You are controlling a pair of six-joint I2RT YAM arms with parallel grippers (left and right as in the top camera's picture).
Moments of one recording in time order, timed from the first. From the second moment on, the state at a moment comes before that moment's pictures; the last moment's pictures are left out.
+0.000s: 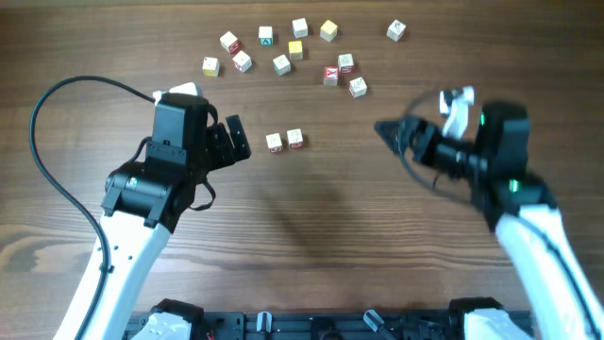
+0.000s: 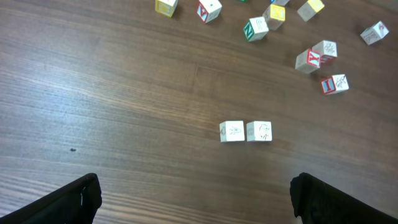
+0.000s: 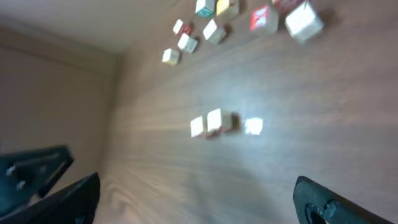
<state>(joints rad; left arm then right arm) -0.27 1.17 1.10 -0.81 -0.12 -0.50 0.06 1.22 0.87 -0.35 -0.66 0.54</state>
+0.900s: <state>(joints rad) -0.27 1.17 1.10 -0.81 -0.12 -0.50 0.21 1.77 1.28 -0.27 -0.28 0.37</state>
